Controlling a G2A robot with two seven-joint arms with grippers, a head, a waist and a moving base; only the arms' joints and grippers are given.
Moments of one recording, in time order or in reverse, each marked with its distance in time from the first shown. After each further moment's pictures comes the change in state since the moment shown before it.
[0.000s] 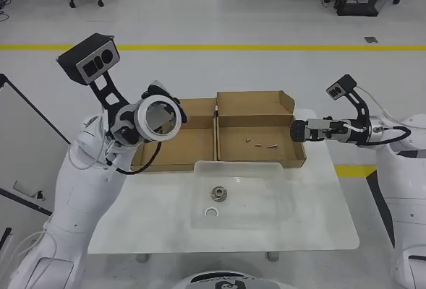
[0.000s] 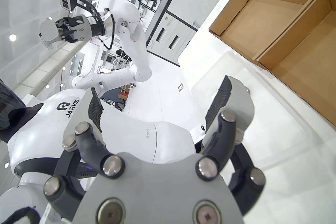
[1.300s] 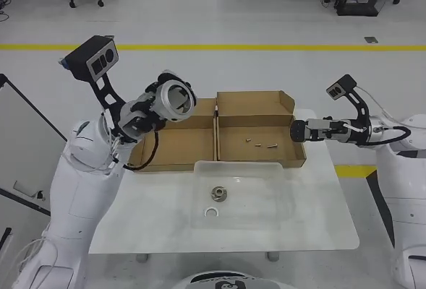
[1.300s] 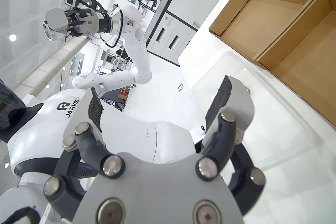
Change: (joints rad) left arm 0.061 -0.013 -0.062 -0.030 0.242 0.091 0.153; right arm 0.000 0.000 0.000 0.000 0.000 0.000 0.000
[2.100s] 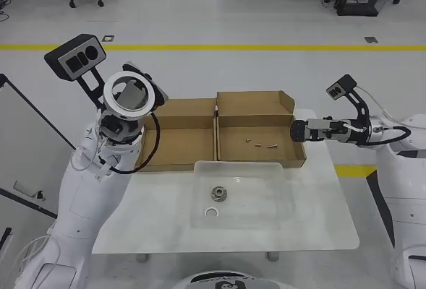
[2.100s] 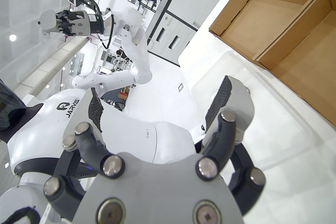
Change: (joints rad) left arm -0.017 -0.006 0.054 0.008 -0.279 -0.087 -0.004; right arm 0.000 0.000 0.000 0.000 0.000 0.000 0.000
